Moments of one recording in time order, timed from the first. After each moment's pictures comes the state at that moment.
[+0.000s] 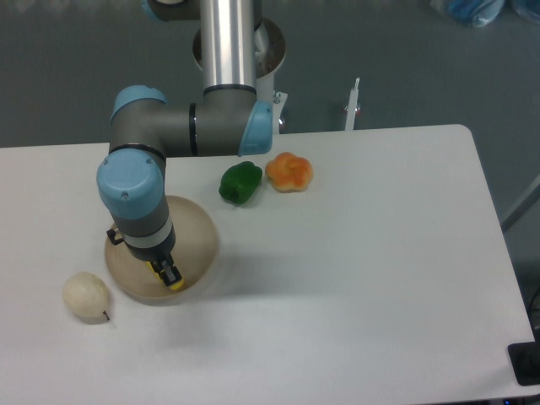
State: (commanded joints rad) arm 1.86 -2.01 -1.52 -1.14 1.53 1.06
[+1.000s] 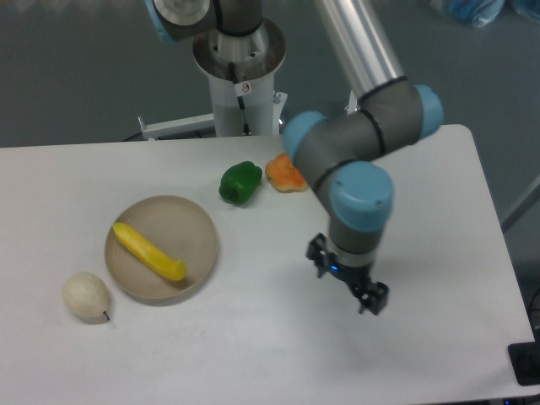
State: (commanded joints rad) arm 2.36 -2.19 -1.33 -1.08 1.56 1.34
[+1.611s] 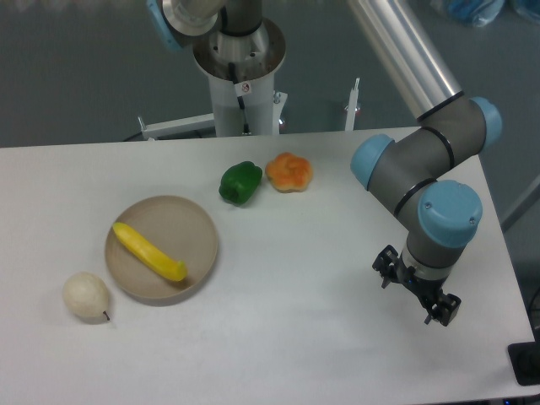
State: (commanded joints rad) arm 2.41 -2.26 -1.26 -1.08 1.56 1.41
